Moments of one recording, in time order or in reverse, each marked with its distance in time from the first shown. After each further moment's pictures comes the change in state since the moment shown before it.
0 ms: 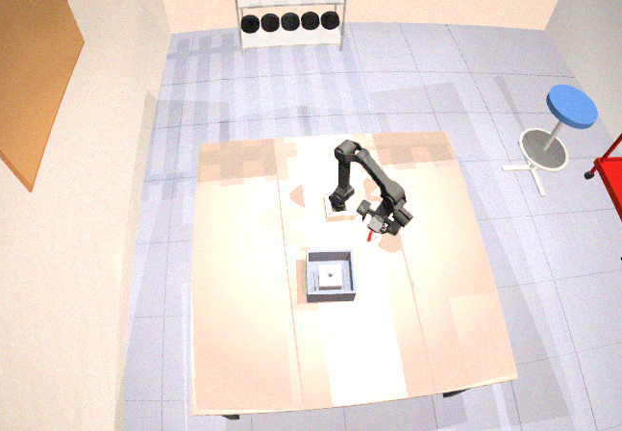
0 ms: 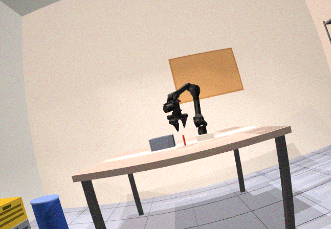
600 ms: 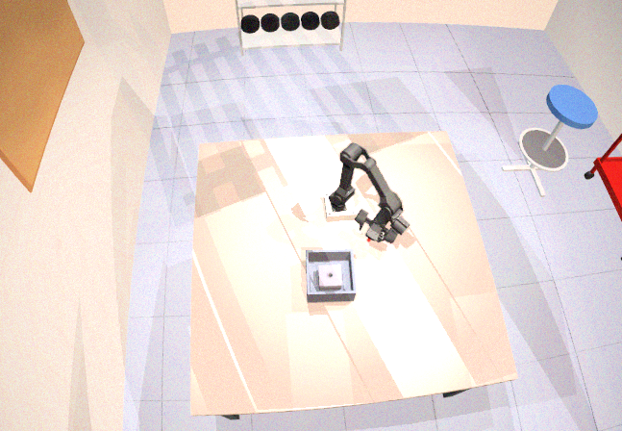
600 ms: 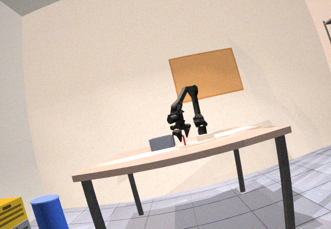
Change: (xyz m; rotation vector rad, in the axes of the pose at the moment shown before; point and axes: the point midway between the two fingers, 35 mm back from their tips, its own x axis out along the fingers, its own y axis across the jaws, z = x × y) arm 0.078 0.012 -0.013 -0.017 -0.042 -0.015
